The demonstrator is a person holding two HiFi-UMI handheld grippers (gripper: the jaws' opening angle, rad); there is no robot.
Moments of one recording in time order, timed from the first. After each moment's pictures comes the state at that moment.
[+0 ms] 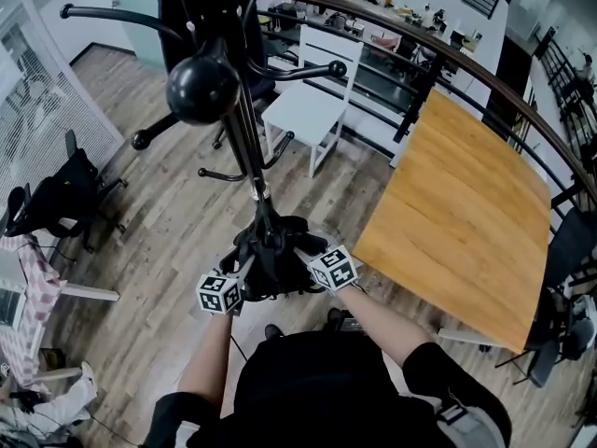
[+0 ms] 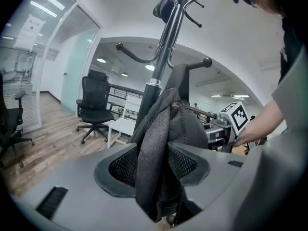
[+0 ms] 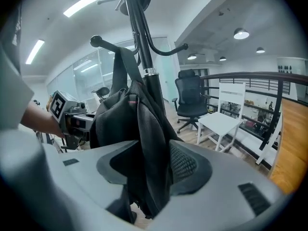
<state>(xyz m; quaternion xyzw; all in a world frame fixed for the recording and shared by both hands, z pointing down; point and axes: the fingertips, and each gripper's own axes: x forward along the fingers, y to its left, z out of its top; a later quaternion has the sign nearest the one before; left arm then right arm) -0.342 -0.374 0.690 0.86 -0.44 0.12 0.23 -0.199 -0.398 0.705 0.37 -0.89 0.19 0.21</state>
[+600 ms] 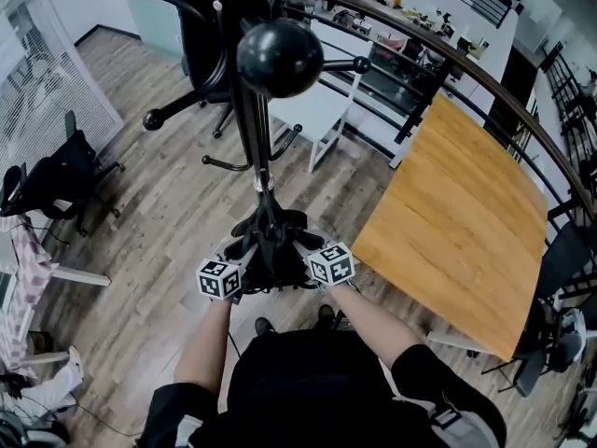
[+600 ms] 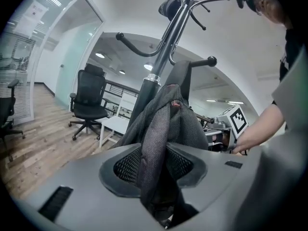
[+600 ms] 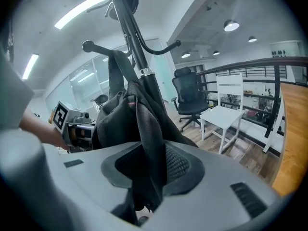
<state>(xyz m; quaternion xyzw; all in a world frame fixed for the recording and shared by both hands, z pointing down) -0.320 -0.384 0.697 0.87 -0.41 0.10 0.26 -0.203 -0.398 0.710 0.37 -0.88 0.24 0.18</state>
